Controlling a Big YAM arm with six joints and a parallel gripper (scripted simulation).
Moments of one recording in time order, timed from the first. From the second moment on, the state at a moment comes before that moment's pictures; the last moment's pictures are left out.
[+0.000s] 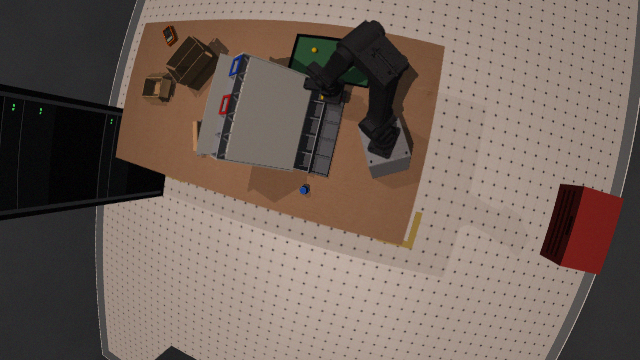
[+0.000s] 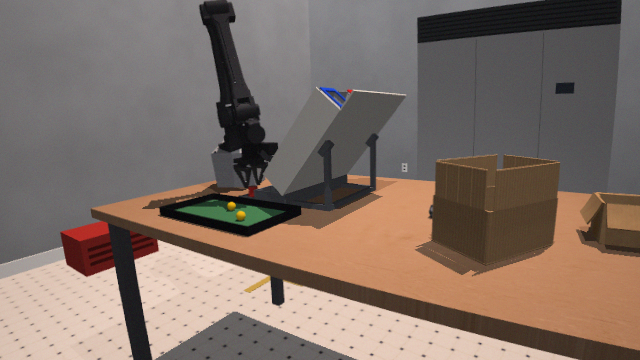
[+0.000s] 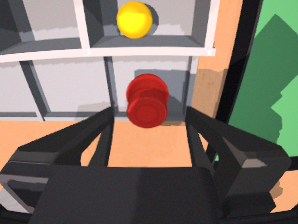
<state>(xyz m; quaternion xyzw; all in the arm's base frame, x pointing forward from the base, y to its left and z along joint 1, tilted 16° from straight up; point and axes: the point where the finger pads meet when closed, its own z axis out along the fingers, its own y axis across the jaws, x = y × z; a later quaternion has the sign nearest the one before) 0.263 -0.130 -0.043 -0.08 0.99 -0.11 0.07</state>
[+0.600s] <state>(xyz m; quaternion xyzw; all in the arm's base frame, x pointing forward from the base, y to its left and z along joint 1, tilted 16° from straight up) 0.260 -0.127 -0.034 -0.08 0.99 -0.11 0.07</state>
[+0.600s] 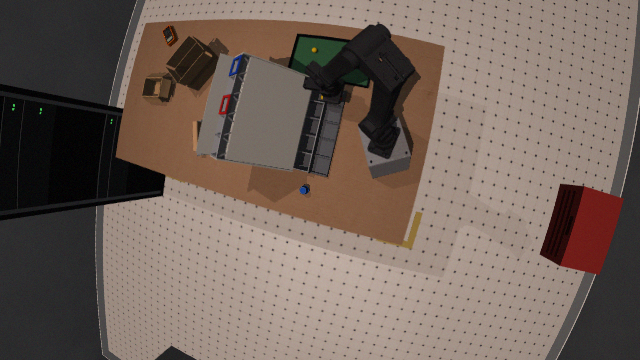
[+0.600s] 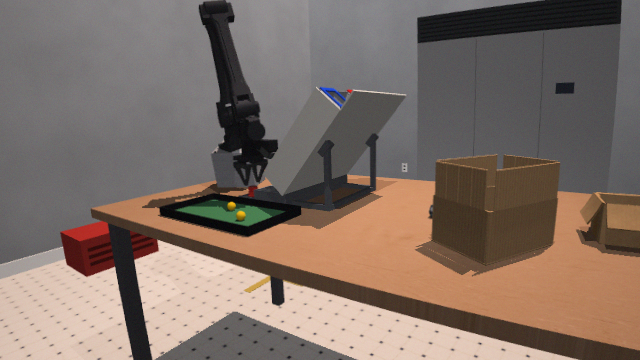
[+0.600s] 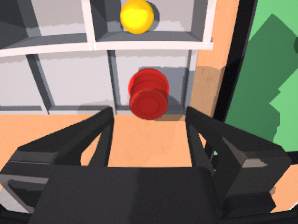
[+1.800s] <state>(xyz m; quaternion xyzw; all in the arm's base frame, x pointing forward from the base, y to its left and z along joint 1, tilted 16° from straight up) 0.247 -0.109 0.050 -0.08 0.99 -0.11 0.07</state>
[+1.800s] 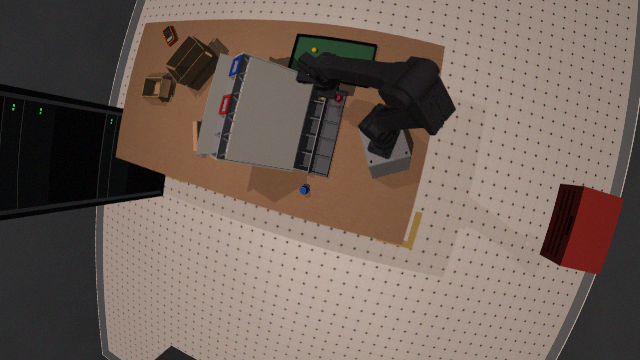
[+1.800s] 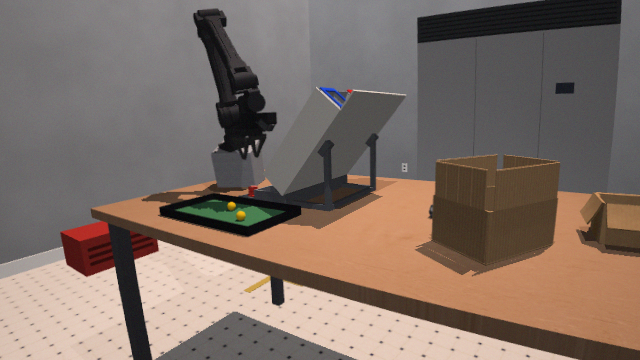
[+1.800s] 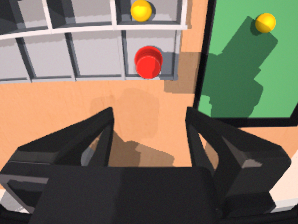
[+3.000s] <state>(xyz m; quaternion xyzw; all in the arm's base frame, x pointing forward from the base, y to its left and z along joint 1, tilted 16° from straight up) 0.265 -0.148 0.062 -0.06 0.99 -0.11 0.07</state>
